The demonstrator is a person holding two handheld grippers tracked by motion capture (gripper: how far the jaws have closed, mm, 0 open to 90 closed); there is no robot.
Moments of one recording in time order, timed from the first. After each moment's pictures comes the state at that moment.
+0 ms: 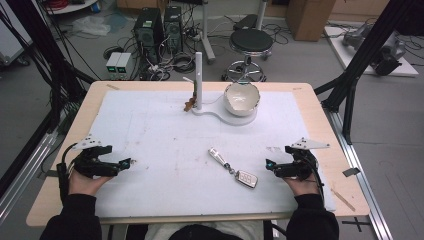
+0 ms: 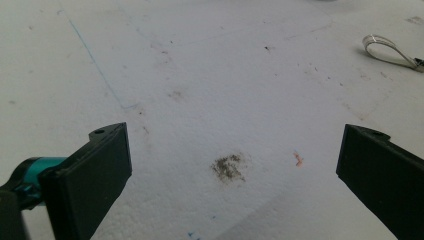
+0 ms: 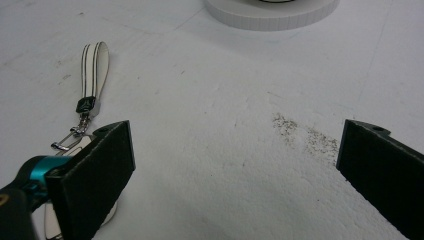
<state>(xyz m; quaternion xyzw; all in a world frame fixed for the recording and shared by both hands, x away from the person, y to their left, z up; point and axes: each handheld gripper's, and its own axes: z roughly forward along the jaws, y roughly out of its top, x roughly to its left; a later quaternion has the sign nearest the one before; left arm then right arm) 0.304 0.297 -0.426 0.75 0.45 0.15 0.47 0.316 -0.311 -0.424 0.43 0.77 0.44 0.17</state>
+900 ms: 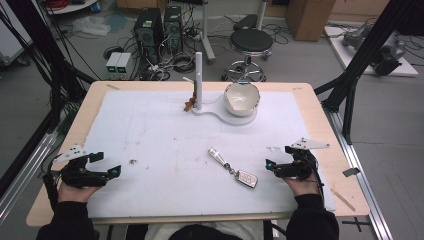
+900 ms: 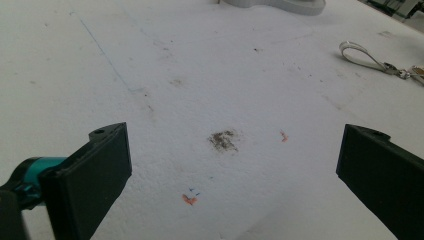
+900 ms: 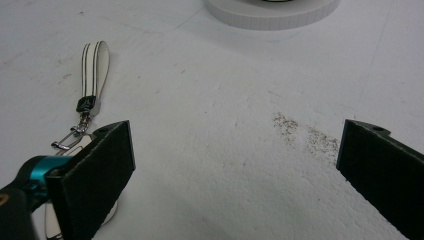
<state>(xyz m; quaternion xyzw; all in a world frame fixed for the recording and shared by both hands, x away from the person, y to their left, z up) 0.278 0.319 -0.432 0.73 0.44 0.16 0.50 0.316 -0.310 -0.424 0.43 0.77 0.44 0.17</state>
